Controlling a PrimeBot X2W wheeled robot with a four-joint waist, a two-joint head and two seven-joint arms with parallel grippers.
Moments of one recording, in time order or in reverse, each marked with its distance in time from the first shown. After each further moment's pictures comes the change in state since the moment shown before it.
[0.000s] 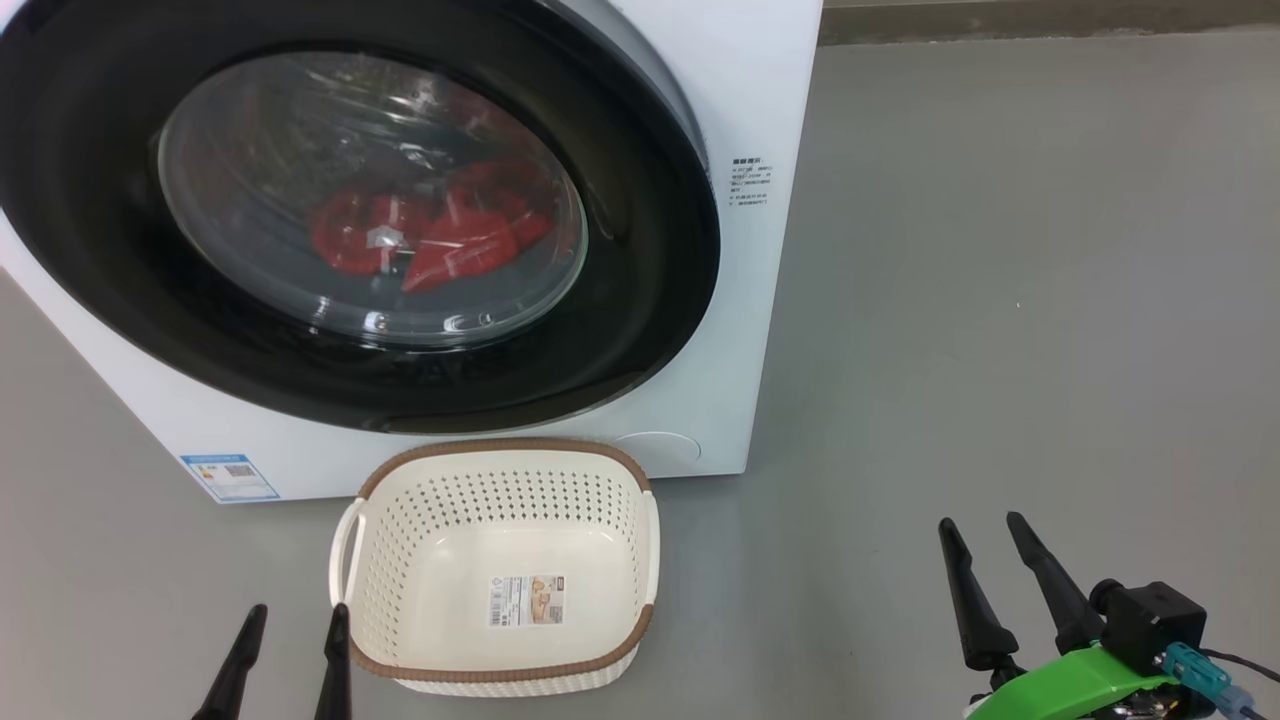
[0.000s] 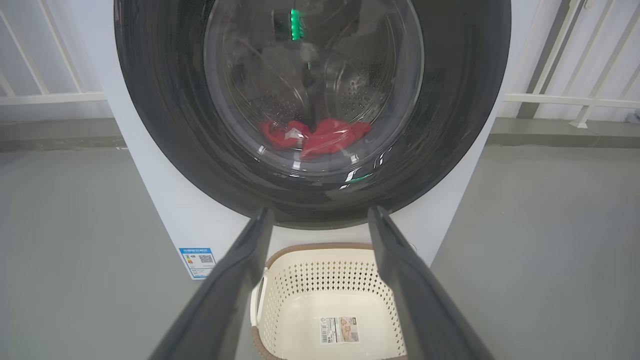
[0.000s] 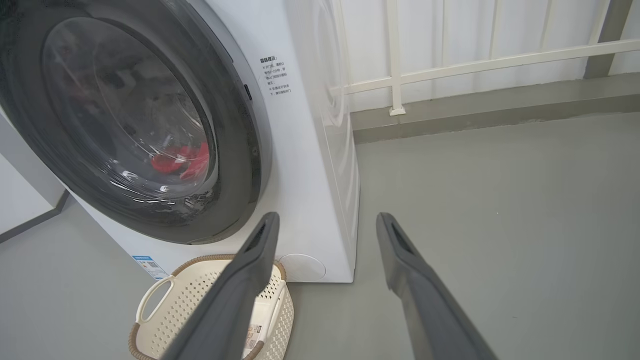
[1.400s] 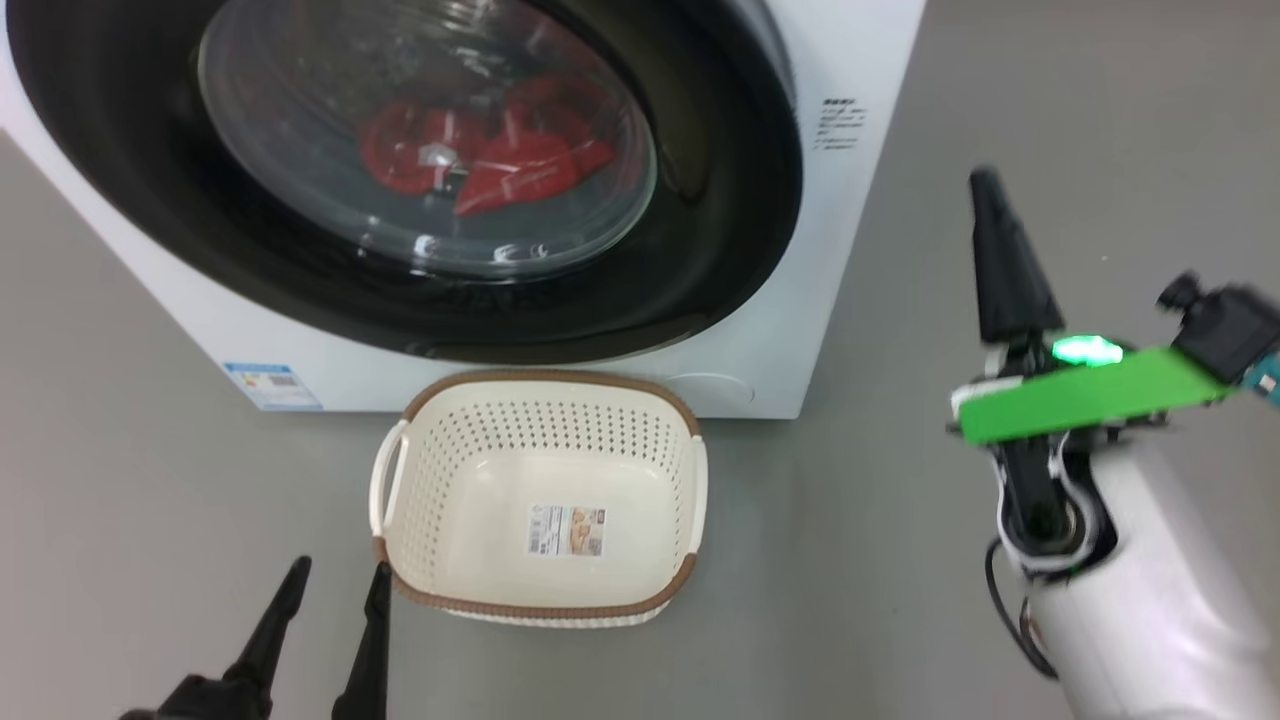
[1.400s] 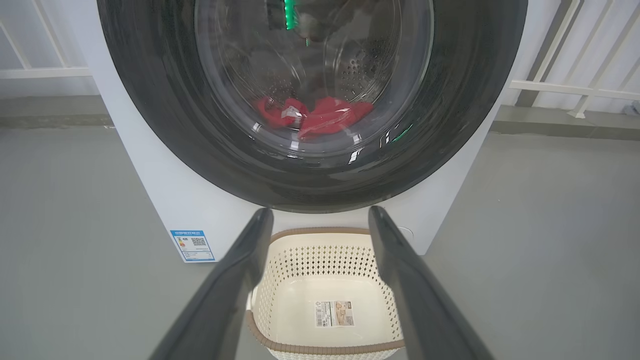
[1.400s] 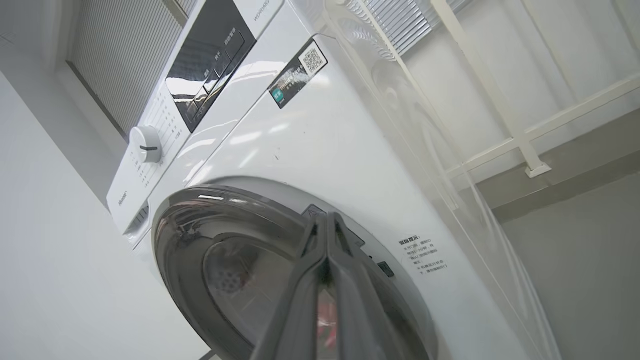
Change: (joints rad) left arm -0.059 0.044 -0.097 -0.002 -0.054 0.000 0.000; right arm -0.440 -0.018 0.111 -0.051 0.508 0.000 -0.006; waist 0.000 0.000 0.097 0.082
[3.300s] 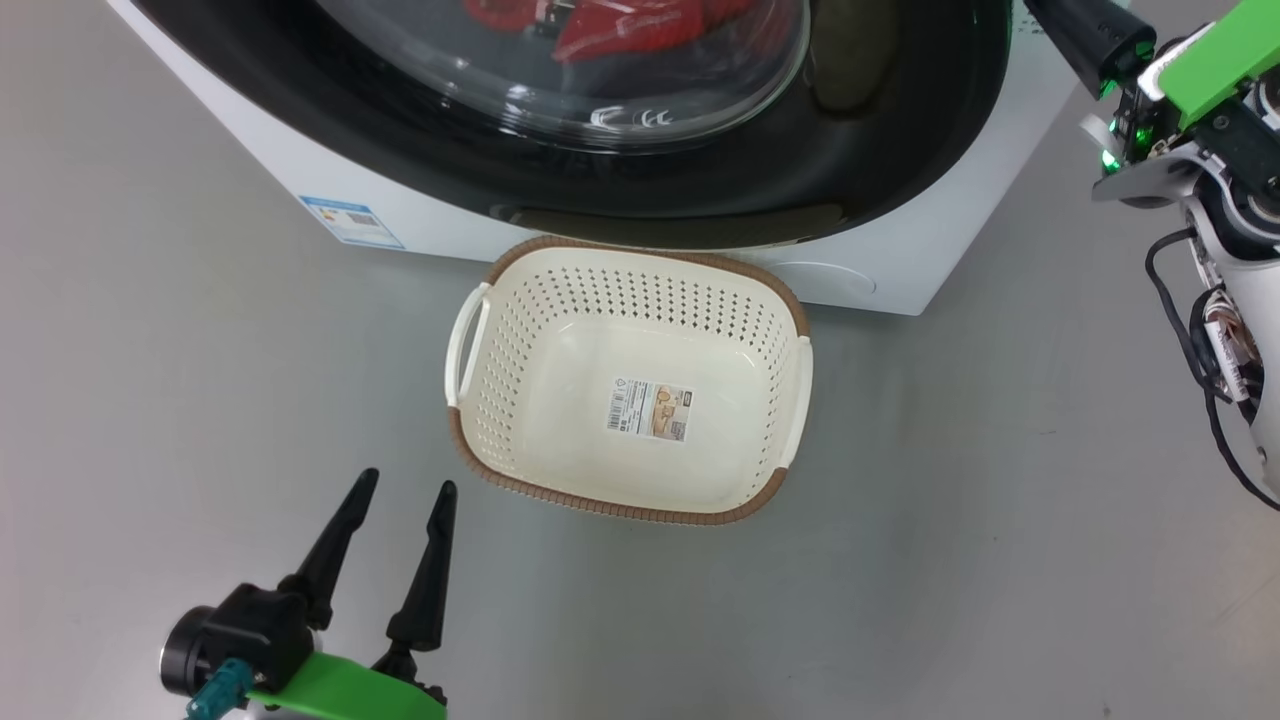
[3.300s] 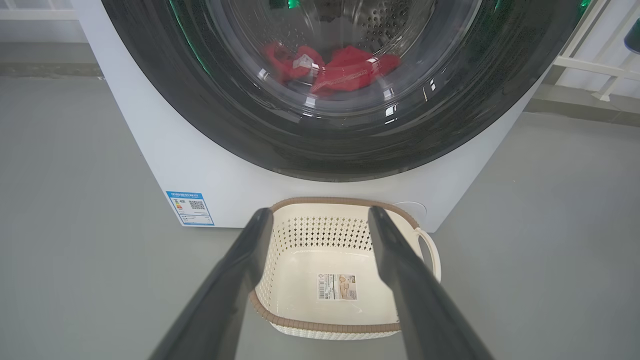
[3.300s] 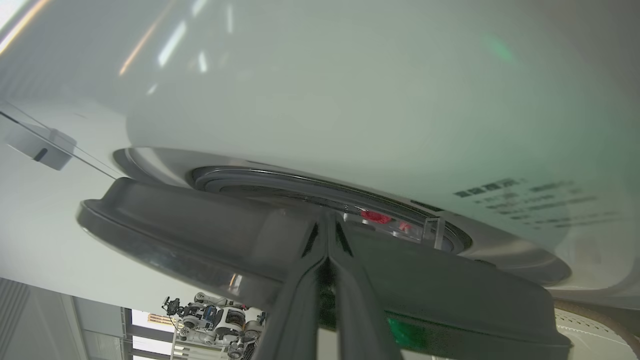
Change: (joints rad) left arm -0.174 0.021 -0.133 0.045 -0.081 0.000 0.000; right arm -0.561 -0.251 0.133 0.378 0.790 0.000 0.644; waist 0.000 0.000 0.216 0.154
